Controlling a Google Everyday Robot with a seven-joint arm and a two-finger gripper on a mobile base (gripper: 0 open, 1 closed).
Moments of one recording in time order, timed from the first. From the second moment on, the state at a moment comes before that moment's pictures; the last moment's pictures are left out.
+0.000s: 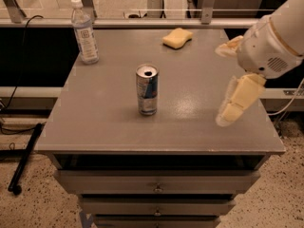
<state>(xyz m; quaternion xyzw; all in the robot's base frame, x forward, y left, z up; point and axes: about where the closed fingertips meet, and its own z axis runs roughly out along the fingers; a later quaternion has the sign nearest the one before) 0.469 -0.146 0.946 -0.63 0.73 0.08 0.25</state>
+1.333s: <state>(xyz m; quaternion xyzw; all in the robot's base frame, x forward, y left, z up) 0.514 0.000 0.908 -0.63 0.58 0.31 0.41</state>
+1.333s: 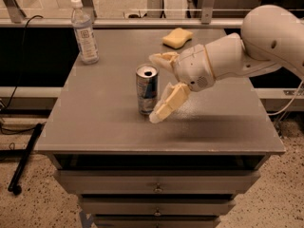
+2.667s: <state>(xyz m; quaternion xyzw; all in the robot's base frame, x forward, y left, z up) 0.552 -0.021 0.913 -0.57 0.58 0.36 0.45</state>
